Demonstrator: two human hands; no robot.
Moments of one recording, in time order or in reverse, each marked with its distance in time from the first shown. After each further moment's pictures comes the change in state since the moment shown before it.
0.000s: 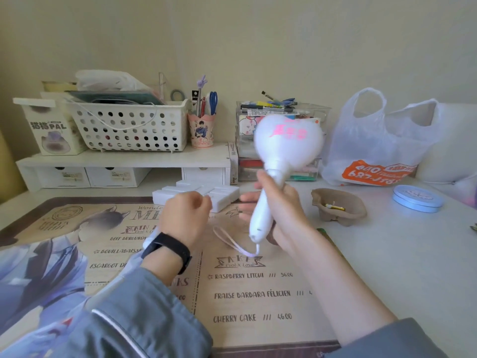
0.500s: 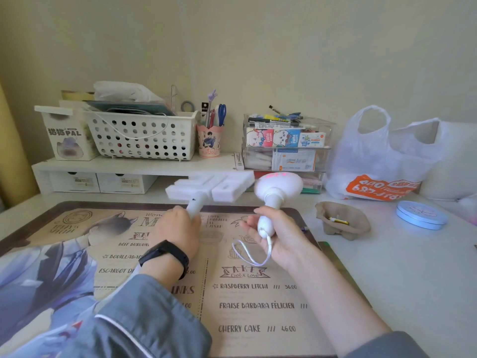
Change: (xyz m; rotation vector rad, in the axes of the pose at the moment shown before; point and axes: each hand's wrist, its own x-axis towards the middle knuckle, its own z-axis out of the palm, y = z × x) left_hand 0.008 -0.025 -0.002 0.346 0.009 -0.141; right_hand 0.001 0.014 -0.002 0.338 -0.039 0.278
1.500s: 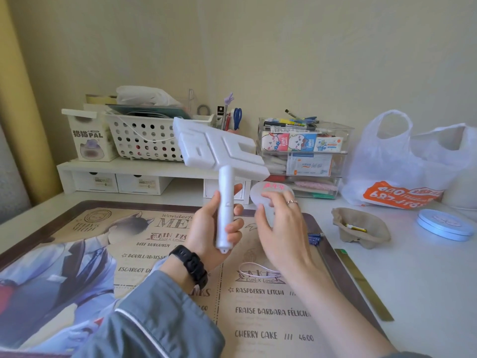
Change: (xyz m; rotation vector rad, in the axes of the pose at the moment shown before) left_hand -0.021 0.029 -0.027 -1.907 -0.752 -0.195; right_hand 0.009 0.024 0.008 -1.300 0.212 -1.220
